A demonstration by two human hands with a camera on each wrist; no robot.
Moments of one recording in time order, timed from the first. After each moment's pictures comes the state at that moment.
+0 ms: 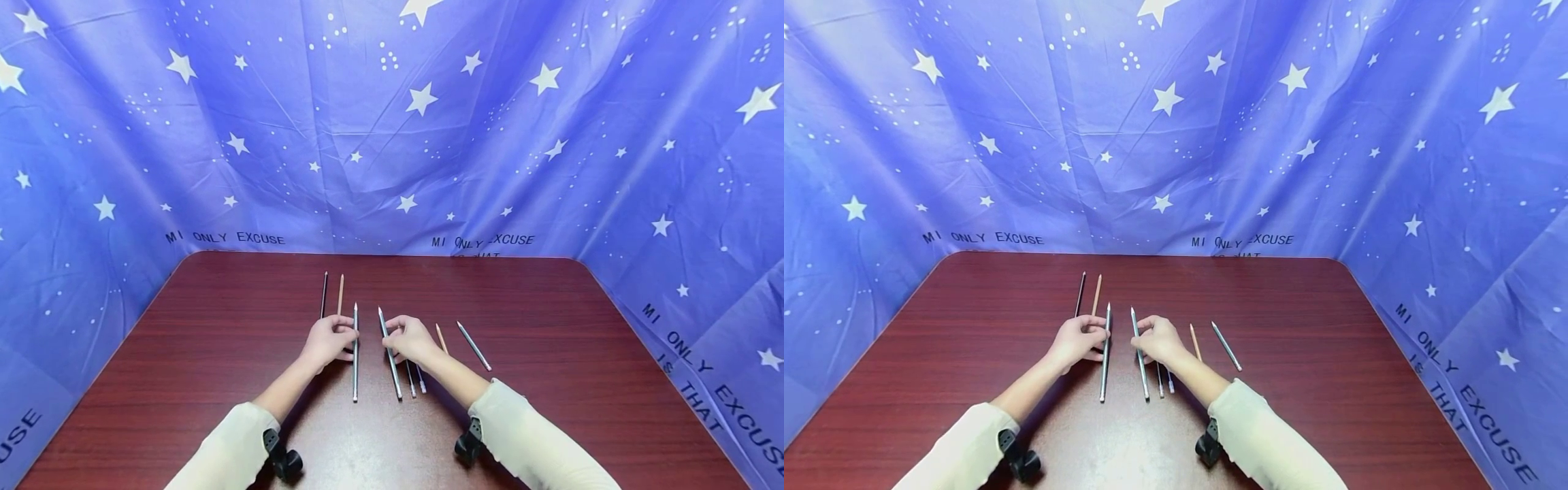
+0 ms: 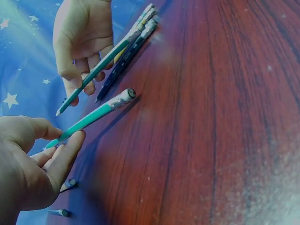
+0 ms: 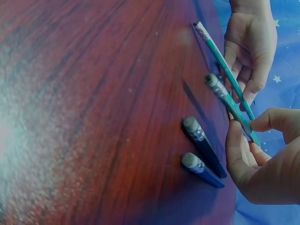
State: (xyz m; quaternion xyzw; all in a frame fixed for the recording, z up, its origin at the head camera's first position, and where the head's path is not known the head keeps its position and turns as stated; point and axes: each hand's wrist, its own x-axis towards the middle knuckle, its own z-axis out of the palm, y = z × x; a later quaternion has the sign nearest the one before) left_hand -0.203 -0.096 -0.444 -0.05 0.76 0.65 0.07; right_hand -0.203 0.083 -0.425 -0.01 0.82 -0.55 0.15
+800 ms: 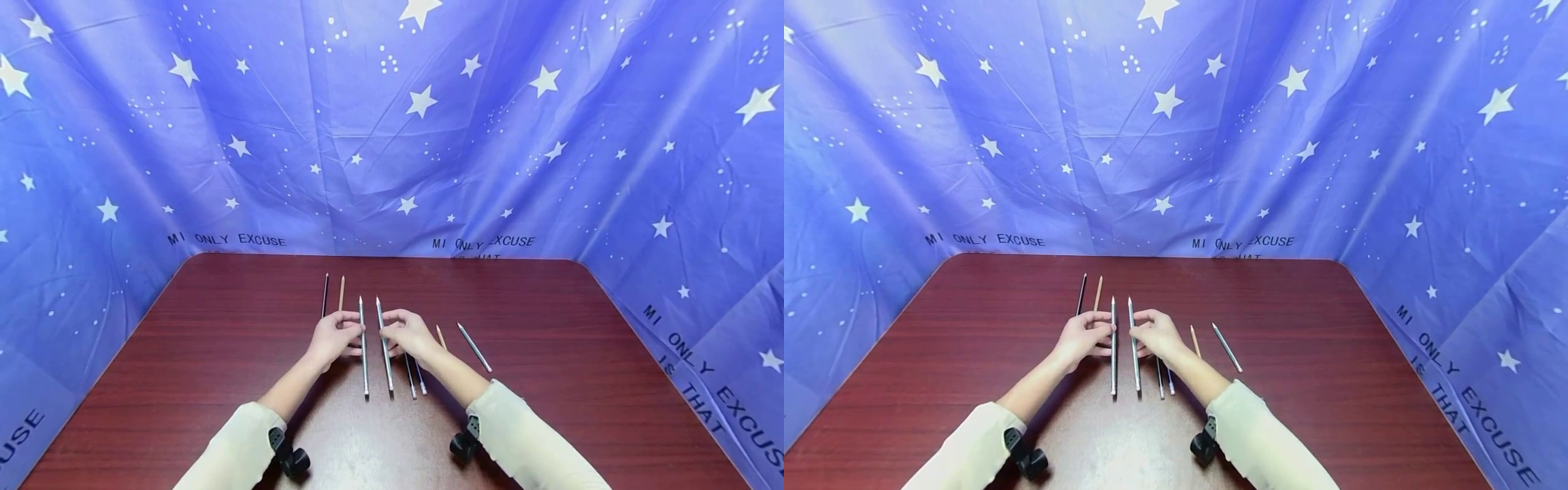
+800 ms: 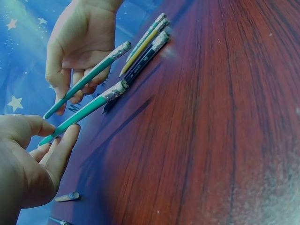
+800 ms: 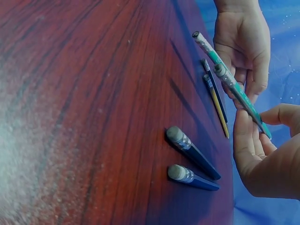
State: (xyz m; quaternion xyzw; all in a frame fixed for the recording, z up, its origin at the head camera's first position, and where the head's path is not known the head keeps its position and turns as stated) left_hand -0.207 -0.088 -0.440 -0.05 0.71 0.70 0.08; right_hand -0.210 0.081 -0.420 -0.01 0.75 -0.64 0.16
